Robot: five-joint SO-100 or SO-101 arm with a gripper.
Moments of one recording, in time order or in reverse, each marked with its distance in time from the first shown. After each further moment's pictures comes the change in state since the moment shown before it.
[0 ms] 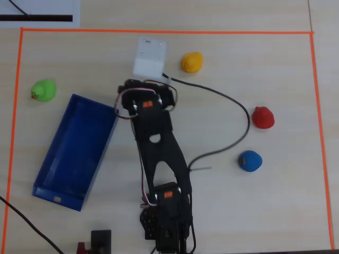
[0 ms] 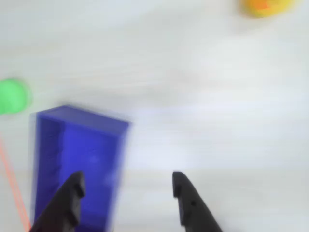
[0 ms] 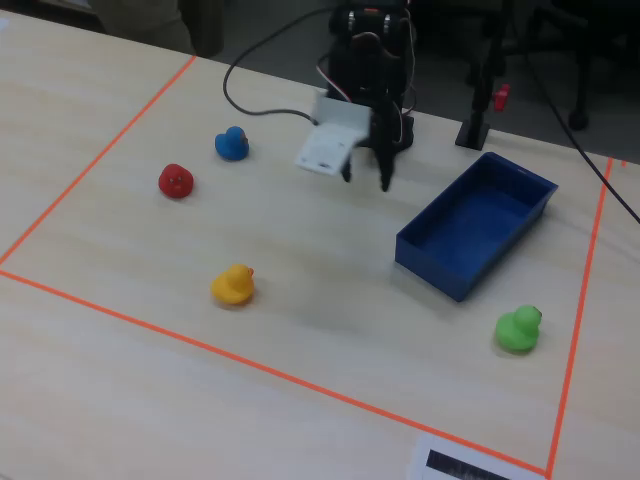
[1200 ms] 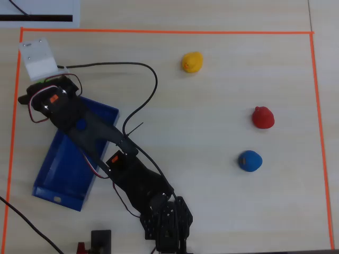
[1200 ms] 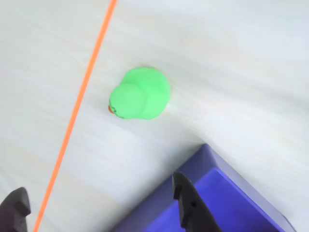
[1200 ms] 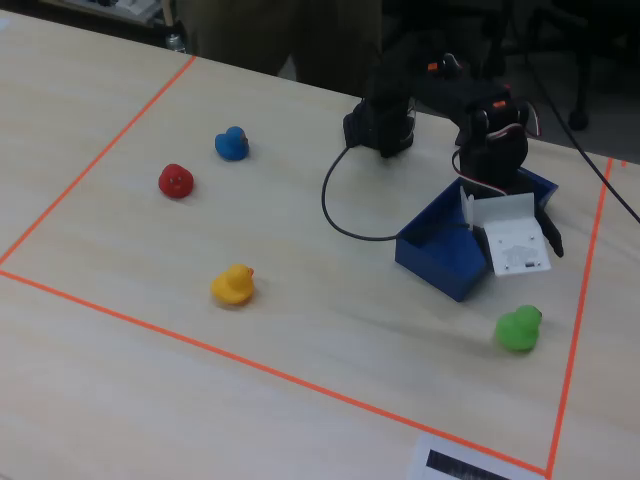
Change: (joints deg) arm -27.3 -42.1 -34.5 -15.3 1.7
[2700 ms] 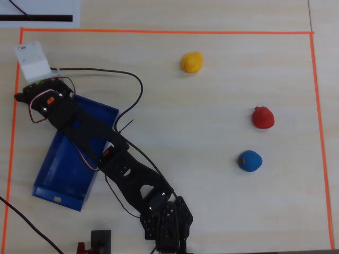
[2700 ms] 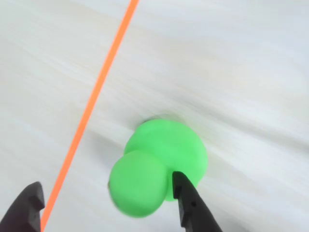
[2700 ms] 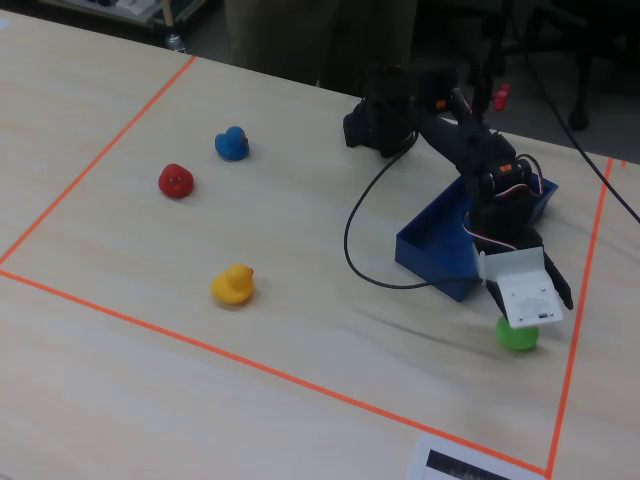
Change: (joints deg) arm -1.5 -18.8 -6.2 -17.9 1.2
